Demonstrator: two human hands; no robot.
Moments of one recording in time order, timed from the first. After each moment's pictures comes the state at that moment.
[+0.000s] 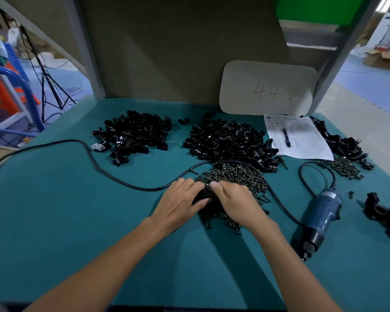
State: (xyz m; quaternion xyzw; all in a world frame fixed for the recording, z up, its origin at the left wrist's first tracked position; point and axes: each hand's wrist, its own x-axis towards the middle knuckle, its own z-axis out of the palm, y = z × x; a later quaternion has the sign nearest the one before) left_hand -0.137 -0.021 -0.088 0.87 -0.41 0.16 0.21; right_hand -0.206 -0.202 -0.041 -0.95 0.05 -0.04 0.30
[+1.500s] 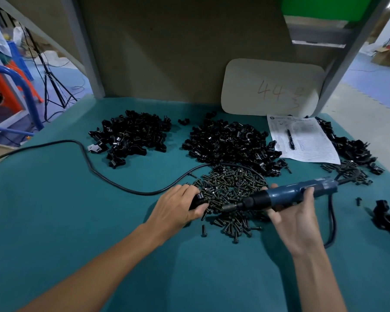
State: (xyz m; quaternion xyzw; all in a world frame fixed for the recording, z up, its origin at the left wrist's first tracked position) left_hand -0.142 -0.022 -0.084 0.87 -0.39 0.17 0.23; right_hand -0.253 -0.281 -0.055 -0.38 0.23 -0.20 0.87
